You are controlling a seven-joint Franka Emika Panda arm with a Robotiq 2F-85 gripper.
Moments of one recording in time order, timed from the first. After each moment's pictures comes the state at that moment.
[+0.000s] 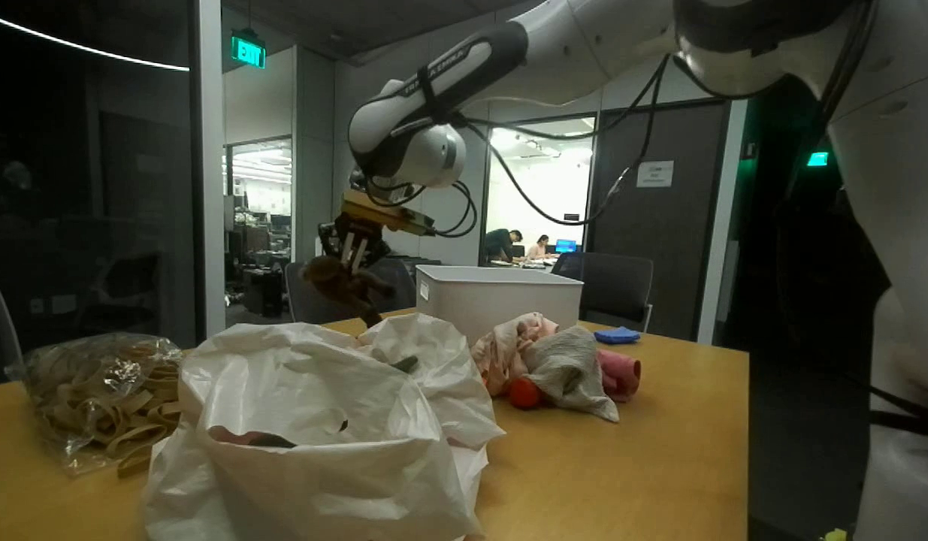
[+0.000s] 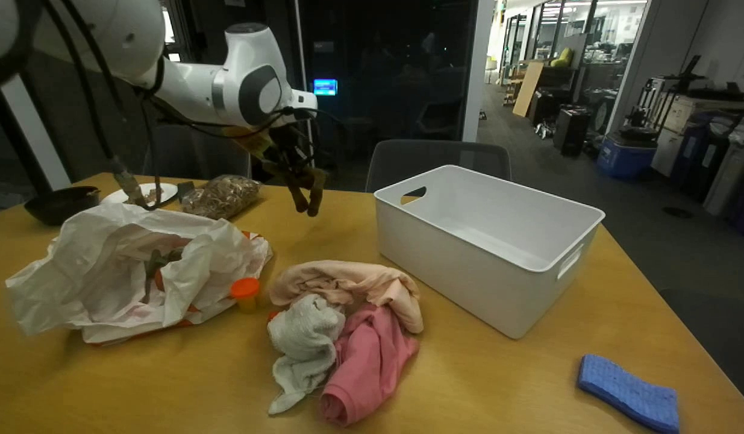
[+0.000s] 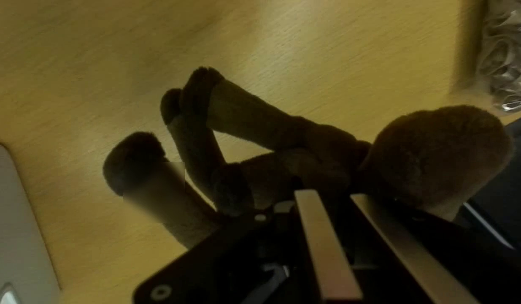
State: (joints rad) arm 0.17 0.34 -0.01 -1.69 0.04 2.48 0.48
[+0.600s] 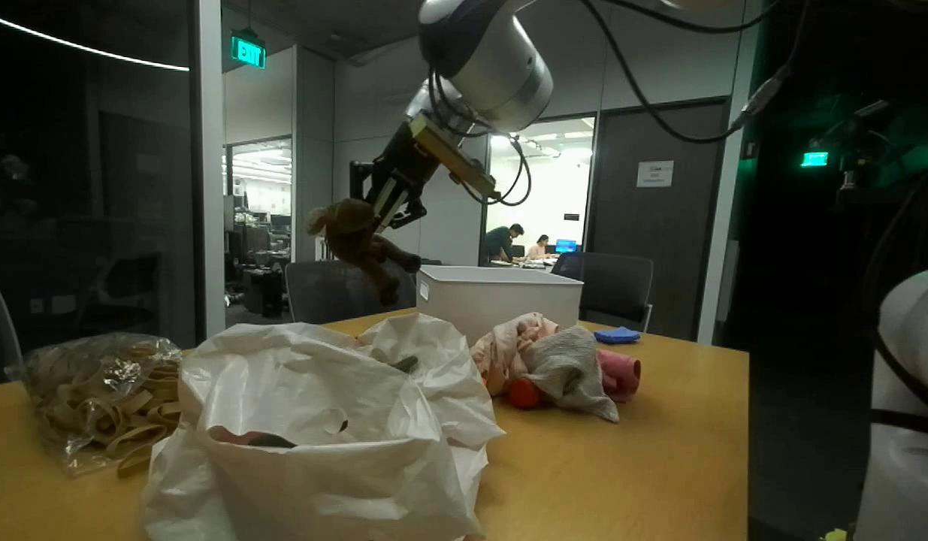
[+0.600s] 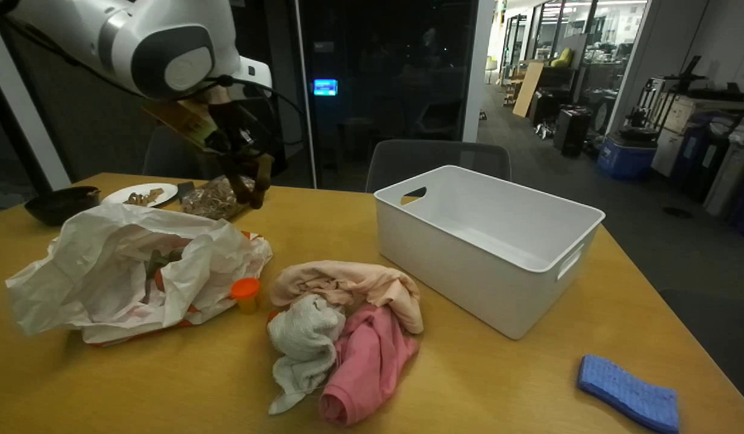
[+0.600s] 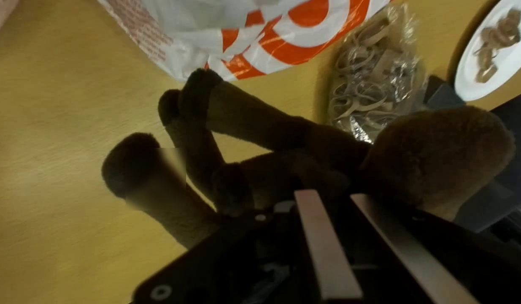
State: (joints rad) arm 0.13 -0.14 0.08 -2.14 0.44 2.46 0.07
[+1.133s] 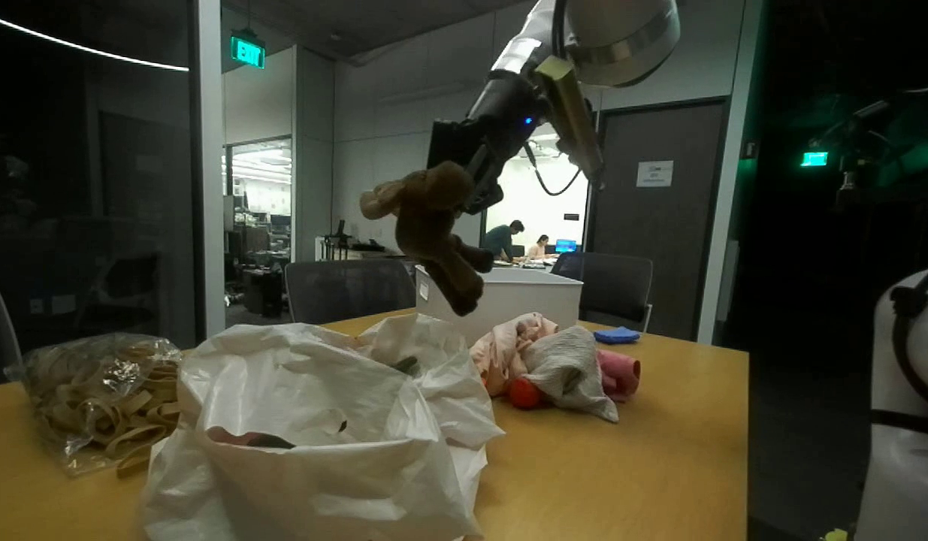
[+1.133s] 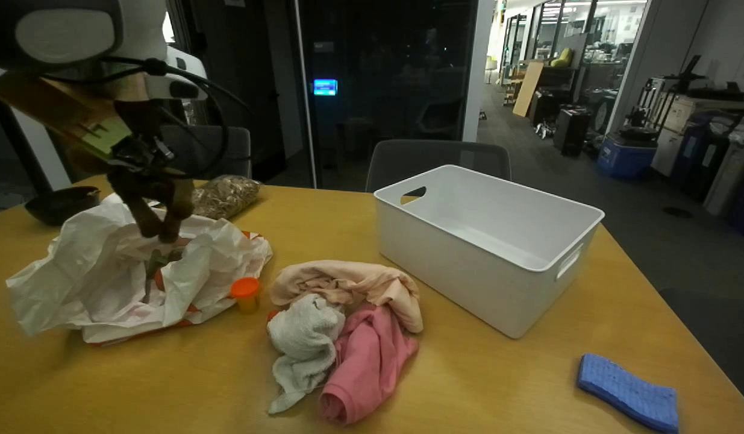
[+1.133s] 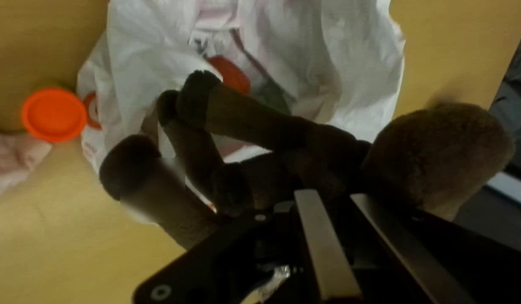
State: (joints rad) arm 0.18 -0.57 0.02 -2.43 0.57 2.09 -0.13
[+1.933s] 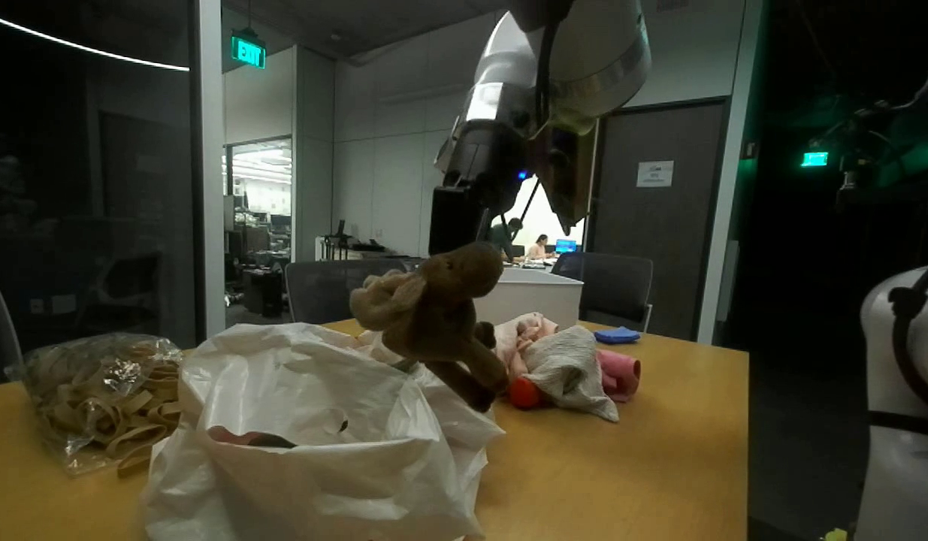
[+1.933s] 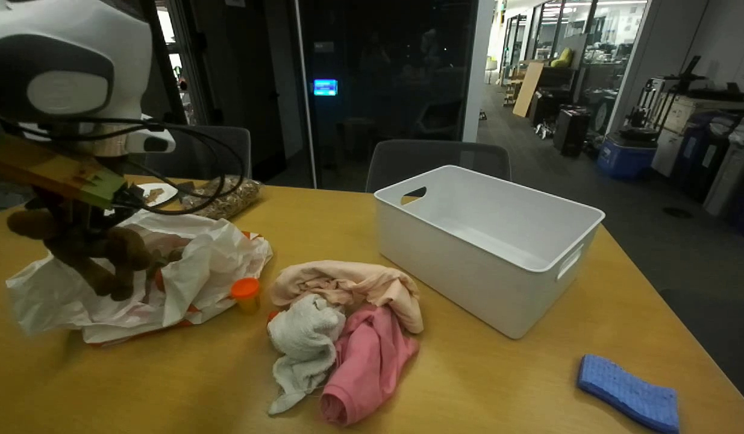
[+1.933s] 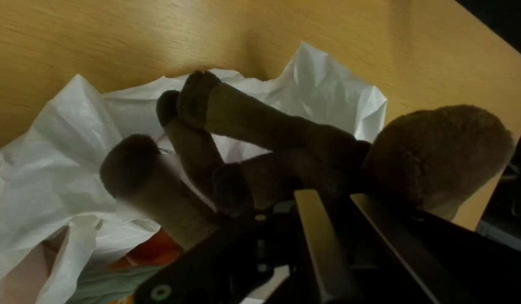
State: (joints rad) arm 0.28 -0.46 0.07 -2.46 0.56 1.97 -0.35
